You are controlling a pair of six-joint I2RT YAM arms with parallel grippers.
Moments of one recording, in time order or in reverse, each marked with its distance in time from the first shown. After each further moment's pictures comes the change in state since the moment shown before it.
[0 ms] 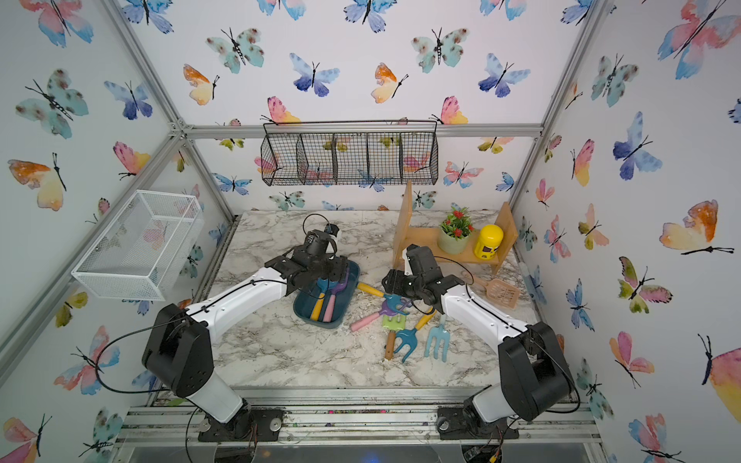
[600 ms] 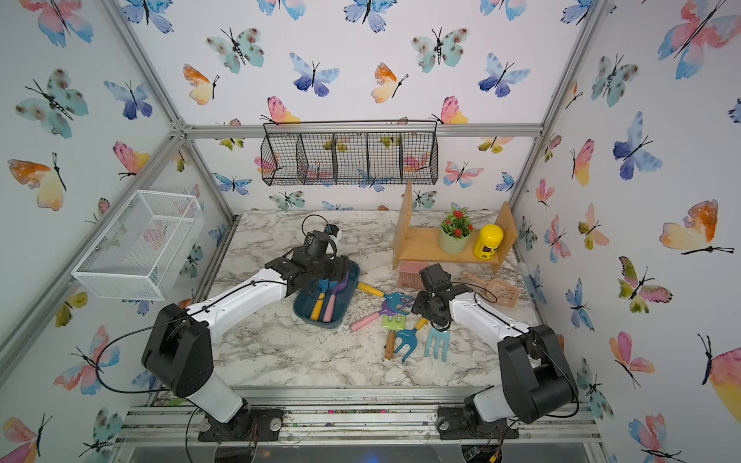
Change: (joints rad) left arm 0.000 0.001 -0.015 0.022 0.019 -0.019; right arm -0.100 -0.035 -0.146 -0.225 0.218 0.153
